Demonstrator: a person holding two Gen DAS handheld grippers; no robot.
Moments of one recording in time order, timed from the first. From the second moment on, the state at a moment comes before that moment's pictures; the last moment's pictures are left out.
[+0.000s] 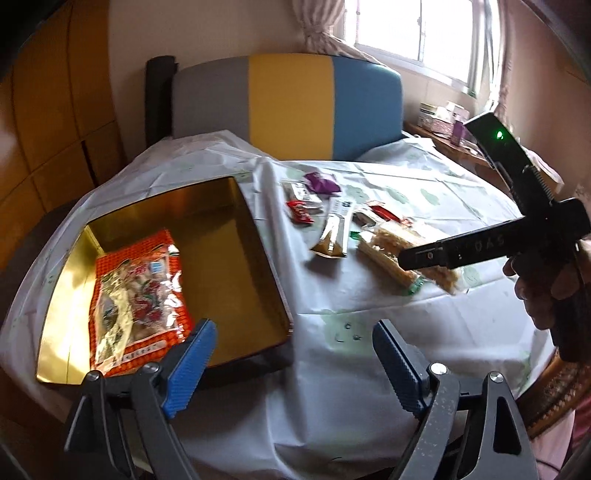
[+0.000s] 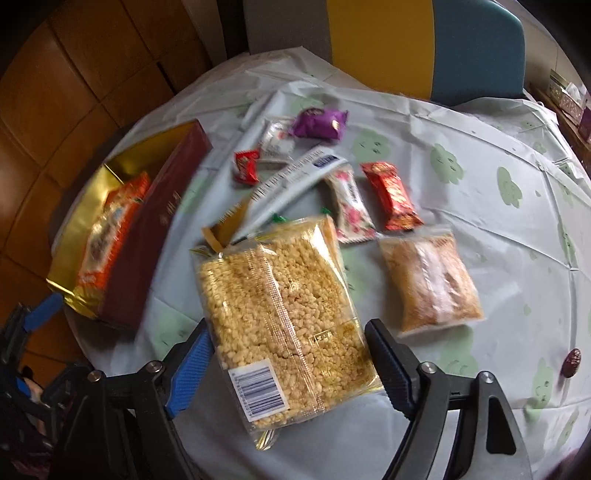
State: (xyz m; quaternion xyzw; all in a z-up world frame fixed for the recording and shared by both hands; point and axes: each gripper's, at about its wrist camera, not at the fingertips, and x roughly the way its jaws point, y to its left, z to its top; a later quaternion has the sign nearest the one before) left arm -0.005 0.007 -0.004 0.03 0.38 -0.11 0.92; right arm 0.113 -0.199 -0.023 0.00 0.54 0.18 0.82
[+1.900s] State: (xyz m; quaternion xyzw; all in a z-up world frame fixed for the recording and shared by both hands) left arm 0.003 0.061 0.000 -0.01 0.38 0.00 0.93; right arm 0.137 -0.060 0.026 -0.05 0.45 0.24 0.86
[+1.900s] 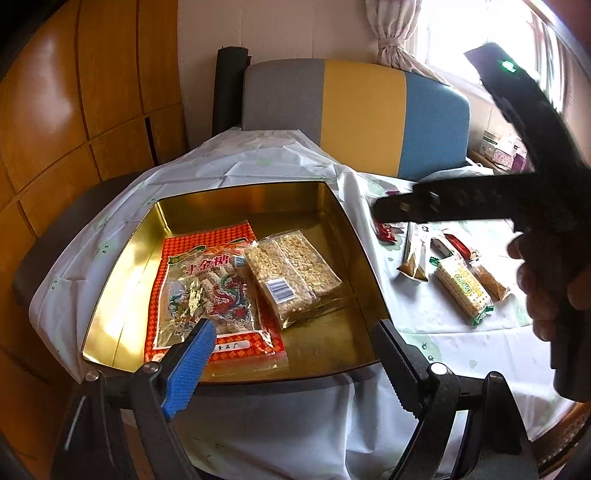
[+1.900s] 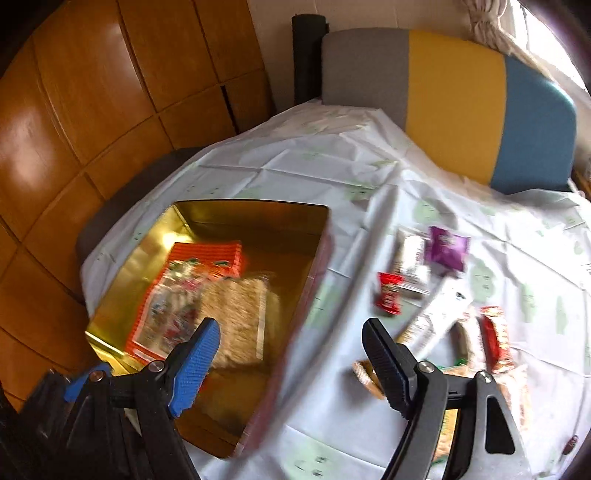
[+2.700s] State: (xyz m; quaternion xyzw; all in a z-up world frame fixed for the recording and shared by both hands) left arm -0.001 0.026 0.002 0.03 0.39 -0.02 0.92; right arm 0.112 -0.179 0.012 -0.12 0.44 0.12 0.88
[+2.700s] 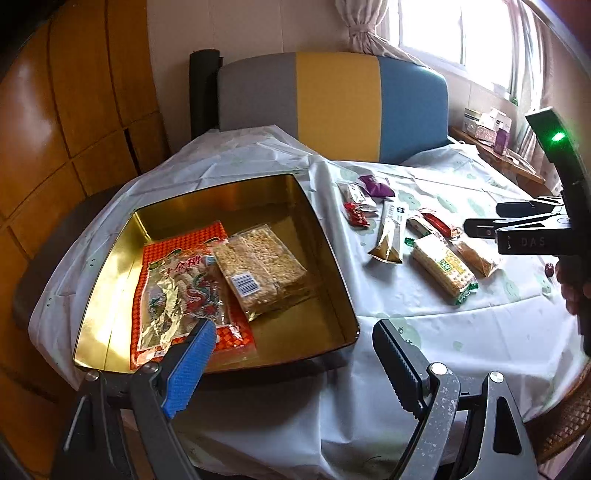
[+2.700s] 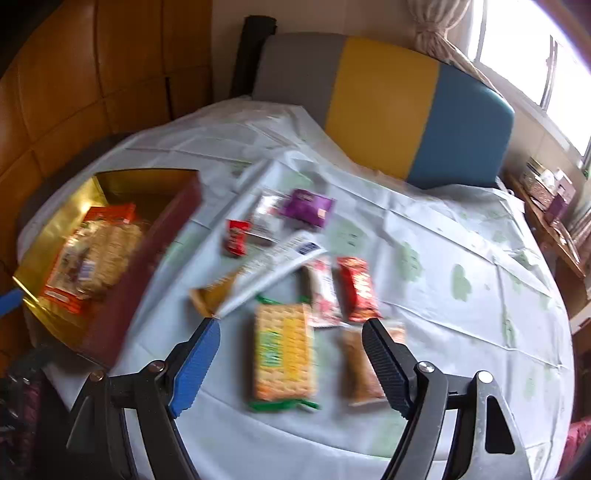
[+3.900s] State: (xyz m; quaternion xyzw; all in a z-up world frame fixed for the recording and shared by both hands) left arm 0.071 -0.084 0.013 0.13 0.39 -0.07 0.91; right arm 0.128 -0.244 0.000 -0.21 0.42 -0.02 0.88
